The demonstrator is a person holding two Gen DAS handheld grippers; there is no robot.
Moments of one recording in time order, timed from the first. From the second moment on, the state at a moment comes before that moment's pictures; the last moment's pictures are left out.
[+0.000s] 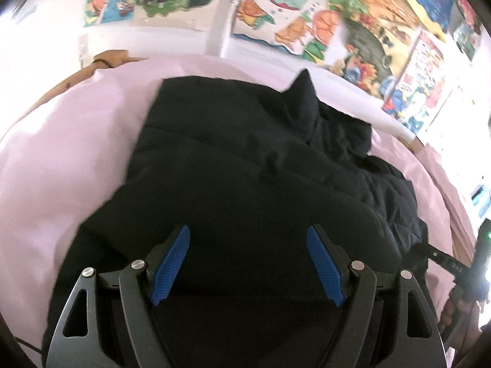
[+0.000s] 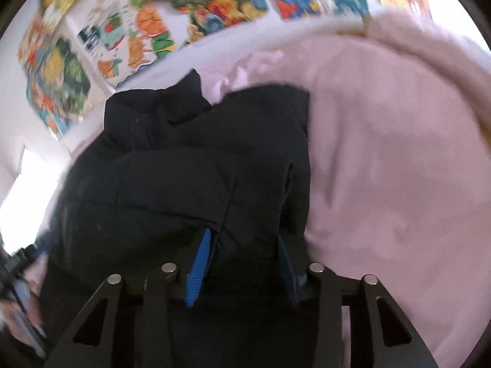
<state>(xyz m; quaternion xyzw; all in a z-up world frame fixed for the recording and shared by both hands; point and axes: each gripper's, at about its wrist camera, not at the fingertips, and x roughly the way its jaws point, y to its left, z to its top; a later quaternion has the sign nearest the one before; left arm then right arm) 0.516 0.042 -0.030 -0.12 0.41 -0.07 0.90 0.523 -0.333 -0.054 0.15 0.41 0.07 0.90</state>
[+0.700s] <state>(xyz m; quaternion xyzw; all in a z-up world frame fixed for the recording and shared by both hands) 0.532 0.039 -0.054 -0.04 0.43 -0.03 0.90 0.528 -0.328 -0.066 0.07 0.43 0.04 0.90</state>
